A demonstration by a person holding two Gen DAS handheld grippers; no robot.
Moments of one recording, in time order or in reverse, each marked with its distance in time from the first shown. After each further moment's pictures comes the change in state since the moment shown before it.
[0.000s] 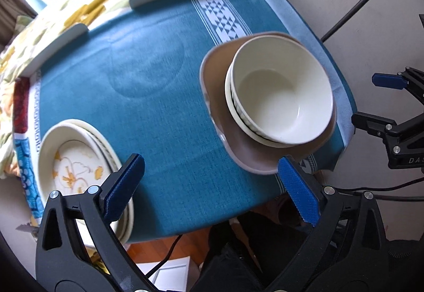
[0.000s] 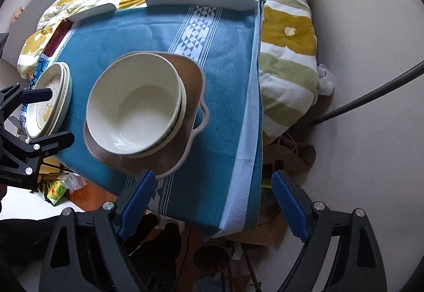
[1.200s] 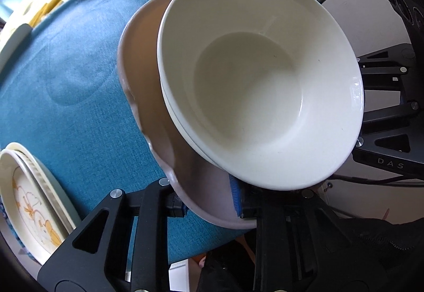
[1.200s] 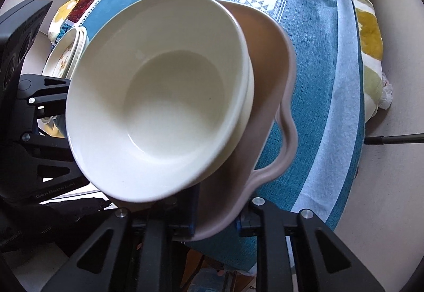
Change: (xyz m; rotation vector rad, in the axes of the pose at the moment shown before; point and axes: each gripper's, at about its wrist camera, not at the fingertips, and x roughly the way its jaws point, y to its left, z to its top) left arm 0.060 -0.038 -0.006 0.101 0.068 -0.102; right arm 0.077 0.032 0.010 -0.161 0.097 0.219
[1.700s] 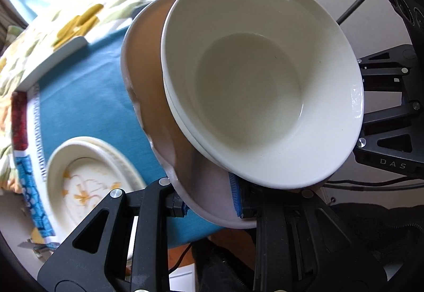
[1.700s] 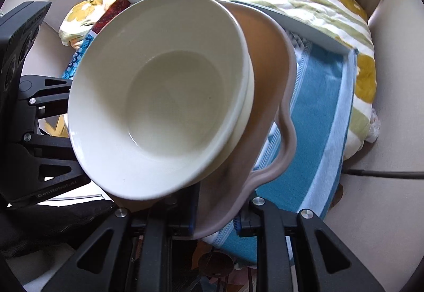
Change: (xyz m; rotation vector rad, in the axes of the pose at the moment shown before) left arm -0.113 0.045 -0.029 -0.036 -0.125 0.048; right arm -0.072 0.060 0.043 -0.089 -0.078 -0.049
